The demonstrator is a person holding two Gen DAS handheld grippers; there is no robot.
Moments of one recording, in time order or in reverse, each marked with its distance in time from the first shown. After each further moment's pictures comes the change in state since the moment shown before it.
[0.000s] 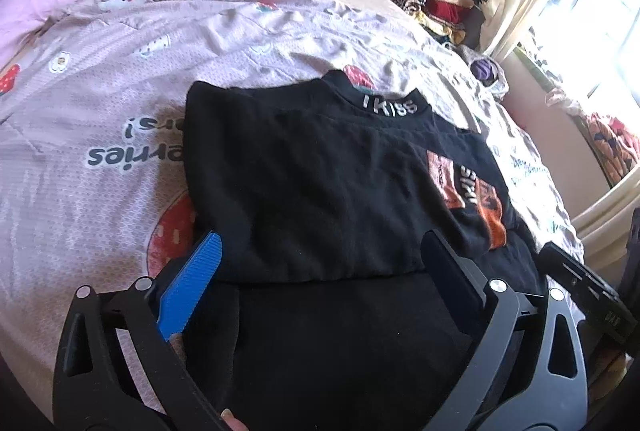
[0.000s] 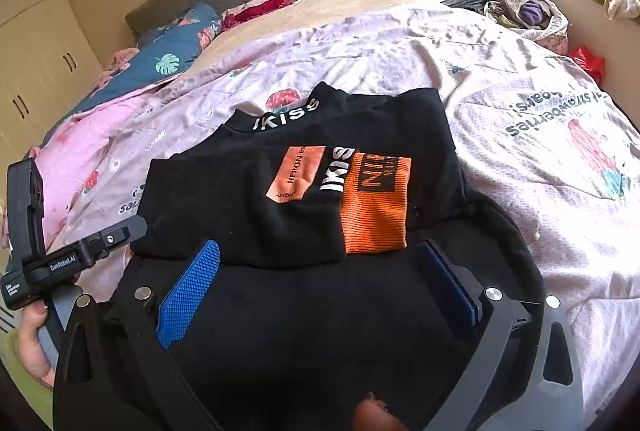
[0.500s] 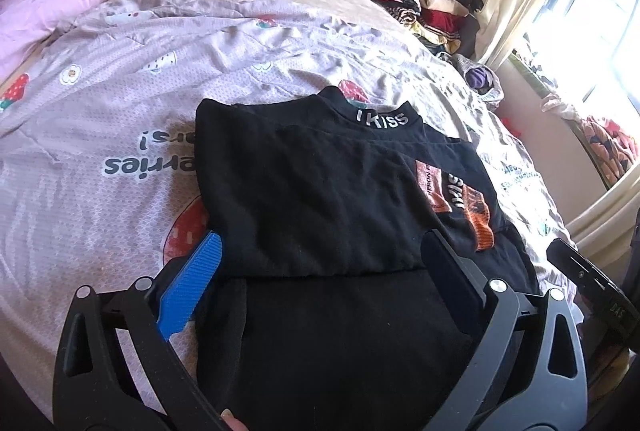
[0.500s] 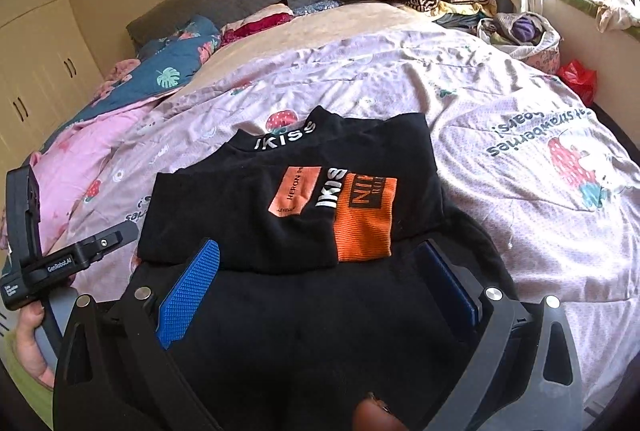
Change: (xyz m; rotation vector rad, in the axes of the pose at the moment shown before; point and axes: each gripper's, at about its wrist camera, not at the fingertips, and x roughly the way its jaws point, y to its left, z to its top) left arm -0.022 -0.002 0.000 0.013 -0.036 -0.008; right arm -0.029 0.005 0.002 -0.014 -0.060 -0.032
